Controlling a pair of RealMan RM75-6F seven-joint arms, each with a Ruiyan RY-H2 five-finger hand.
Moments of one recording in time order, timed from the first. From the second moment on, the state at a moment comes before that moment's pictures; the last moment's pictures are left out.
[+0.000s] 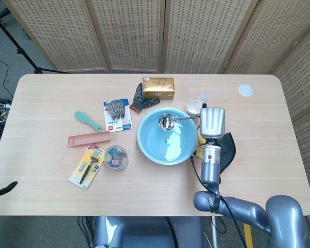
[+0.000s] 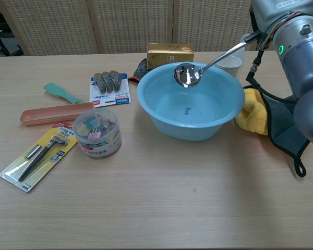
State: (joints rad) left arm -0.03 -0.85 -0.03 -1.95 1.50 1.53 -0.15; right arm 0.88 -1.83 0.36 -1.22 -0.82 1.49 -1.08
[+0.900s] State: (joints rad) left arm -0.04 -0.85 -0.04 -1.95 1.48 1.51 -0.13; right arm 0.82 -1.89 0.20 -0.97 -1.03 1.34 -1.09
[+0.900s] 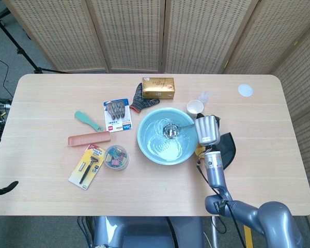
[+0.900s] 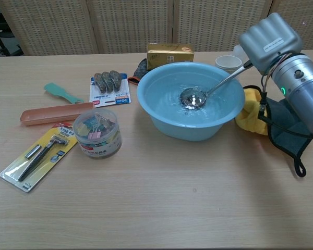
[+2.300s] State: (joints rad) left arm -0.04 -0.86 -0.03 -1.96 1.51 1.51 -0.11; right arm 0.81 -1.51 0.52 -1.81 -0.29 1.39 -1.25
